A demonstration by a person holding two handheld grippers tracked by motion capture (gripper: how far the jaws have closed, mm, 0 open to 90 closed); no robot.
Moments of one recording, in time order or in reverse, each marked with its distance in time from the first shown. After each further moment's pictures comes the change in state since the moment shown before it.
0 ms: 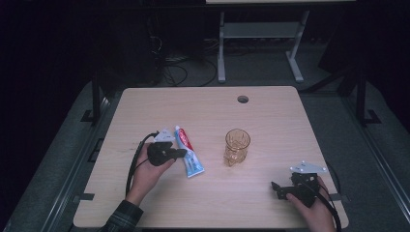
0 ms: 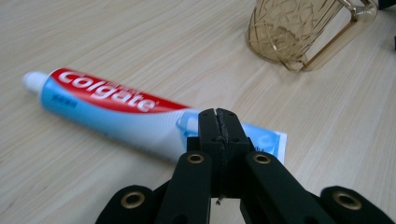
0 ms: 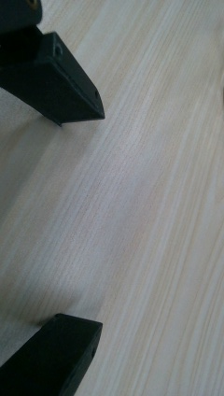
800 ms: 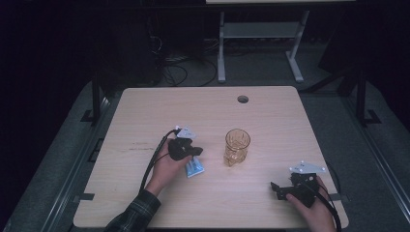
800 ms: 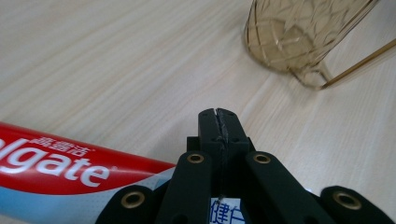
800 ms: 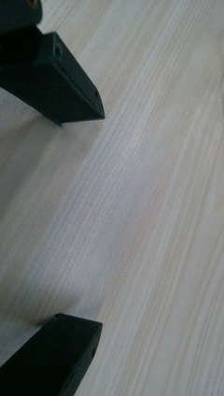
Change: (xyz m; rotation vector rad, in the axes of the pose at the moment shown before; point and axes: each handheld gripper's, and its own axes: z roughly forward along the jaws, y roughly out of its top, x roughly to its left) left arm -0.002 0.014 0.059 0.074 -0.041 0.040; right arm 0.001 0.000 0.000 0.001 0.015 -0.014
